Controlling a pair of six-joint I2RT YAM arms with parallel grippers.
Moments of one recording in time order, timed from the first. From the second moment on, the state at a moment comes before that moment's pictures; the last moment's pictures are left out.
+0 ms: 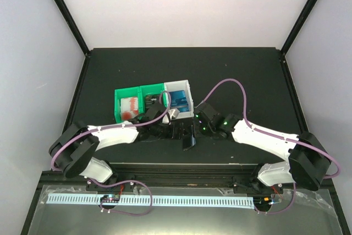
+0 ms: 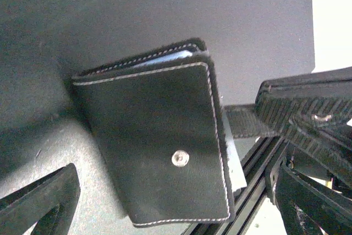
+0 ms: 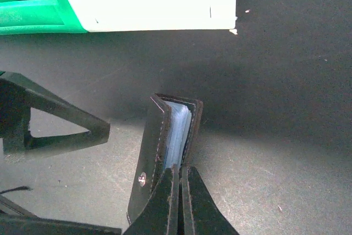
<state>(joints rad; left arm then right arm) -0.75 1.44 0.60 0.06 0.50 -0.78 0.89 1.34 0.82 -0.48 0.05 0.69</state>
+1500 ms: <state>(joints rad) -0.80 1.56 0.72 -0.08 0.47 -0.73 0.89 1.33 0.80 -0.45 0.02 0.69</state>
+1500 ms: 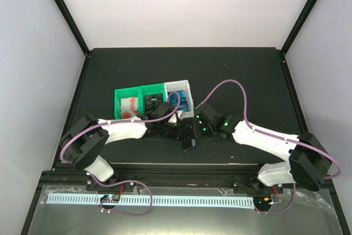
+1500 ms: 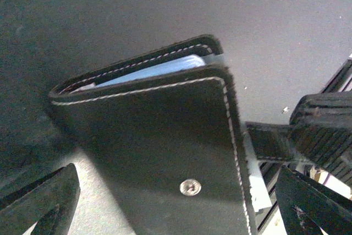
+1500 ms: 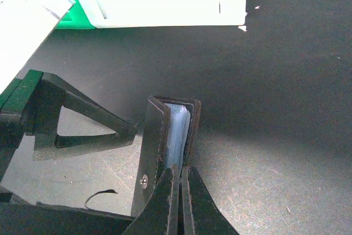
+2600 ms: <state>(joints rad) -0.81 1.50 0.70 -0.18 0.31 -0.71 0.89 1.34 0.79 -0.52 0.18 0.74</state>
